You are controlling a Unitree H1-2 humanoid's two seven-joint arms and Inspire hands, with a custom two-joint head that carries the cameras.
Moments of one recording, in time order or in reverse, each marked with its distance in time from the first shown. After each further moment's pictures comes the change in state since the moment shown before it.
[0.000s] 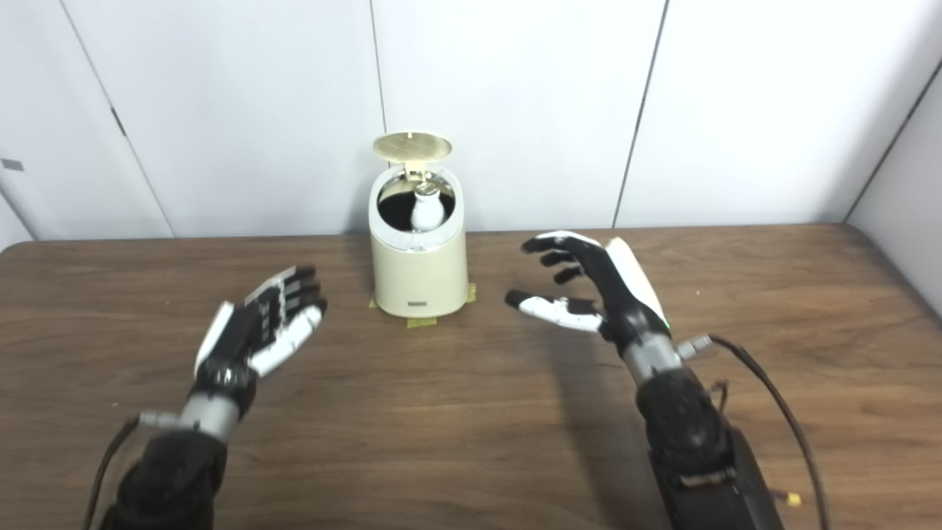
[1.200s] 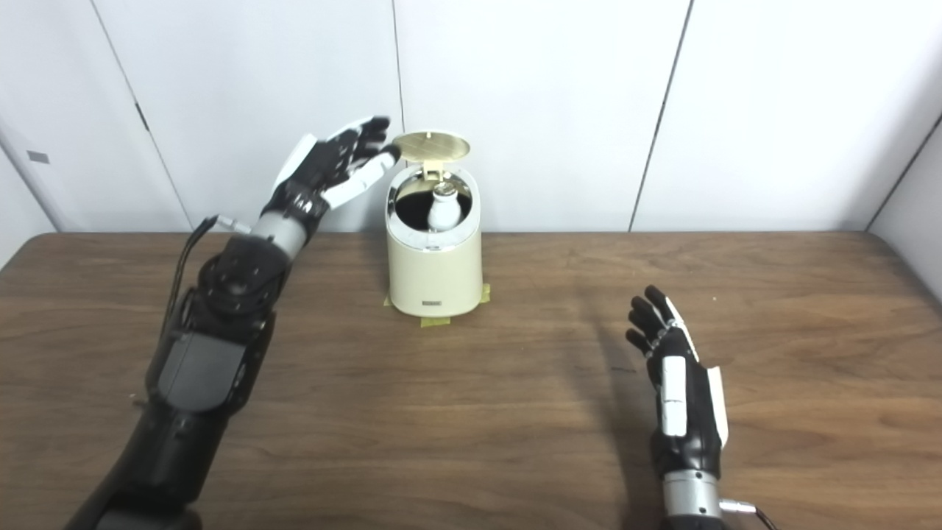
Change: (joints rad) left arm -0.511 0.057 -0.091 0.452 0.070 -0.088 -0.047; right arm 0.281 0.222 -0.138 0.043 0.299 -0.325 -0.149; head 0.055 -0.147
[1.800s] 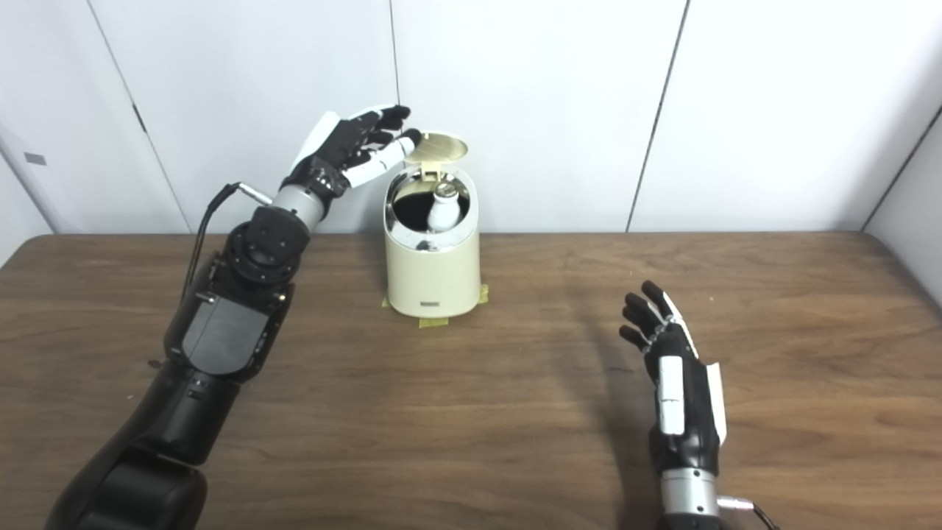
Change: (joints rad) left arm -0.070 0.011 -0.076 0.105 0.116 -0.058 0.000; right arm -0.004 -0.004 0.005 0.014 -0.001 -0.035 0.000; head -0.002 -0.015
